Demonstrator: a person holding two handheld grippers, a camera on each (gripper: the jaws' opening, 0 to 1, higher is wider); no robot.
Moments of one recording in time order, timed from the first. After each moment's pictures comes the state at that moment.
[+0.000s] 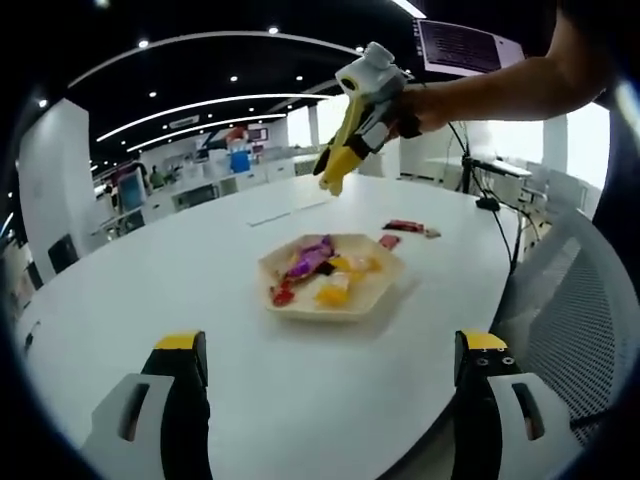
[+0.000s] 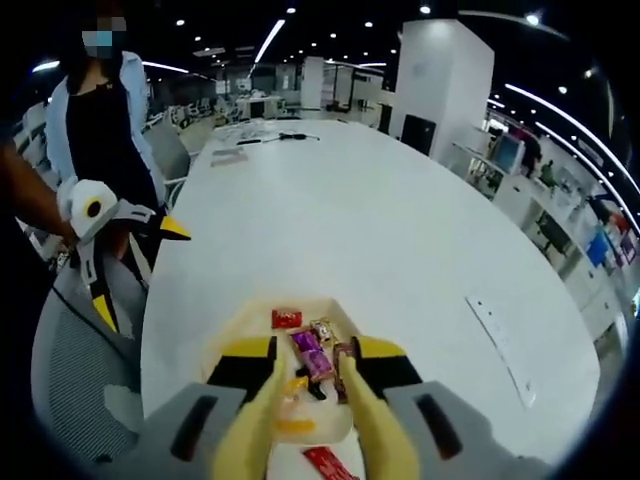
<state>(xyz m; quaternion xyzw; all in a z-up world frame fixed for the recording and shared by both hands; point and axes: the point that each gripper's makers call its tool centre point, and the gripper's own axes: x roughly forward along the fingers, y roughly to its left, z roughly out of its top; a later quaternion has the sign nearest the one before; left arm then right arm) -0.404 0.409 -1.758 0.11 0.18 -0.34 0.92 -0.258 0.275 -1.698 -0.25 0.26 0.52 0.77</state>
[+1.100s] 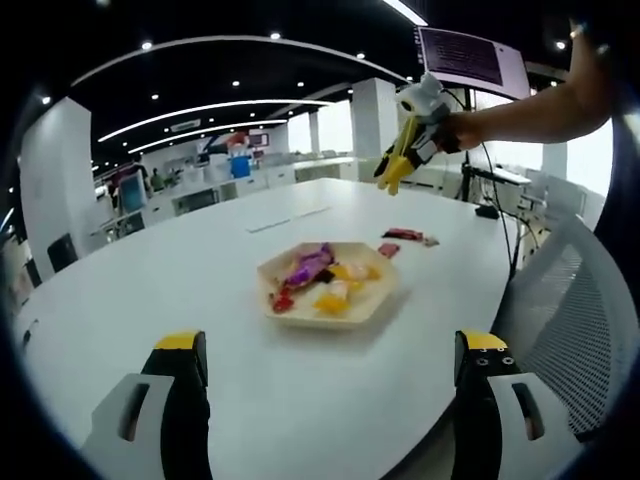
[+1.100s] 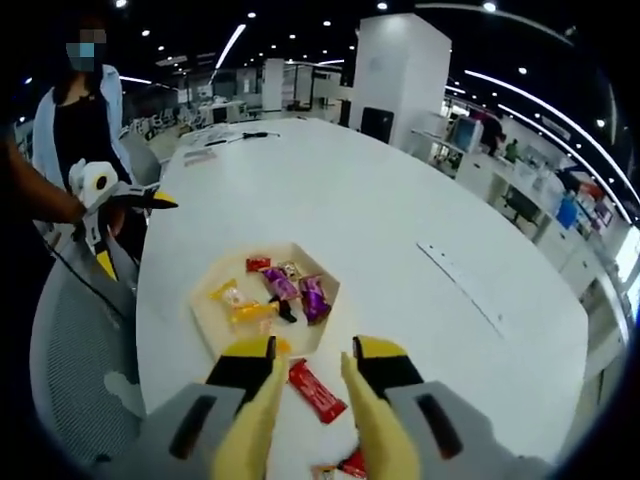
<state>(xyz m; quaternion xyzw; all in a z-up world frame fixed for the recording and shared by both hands) -0.403 0.410 -1.752 0.10 0.17 -0.34 0.92 -0.278 0.167 -1.705 -0.22 0.28 0.46 0.82</state>
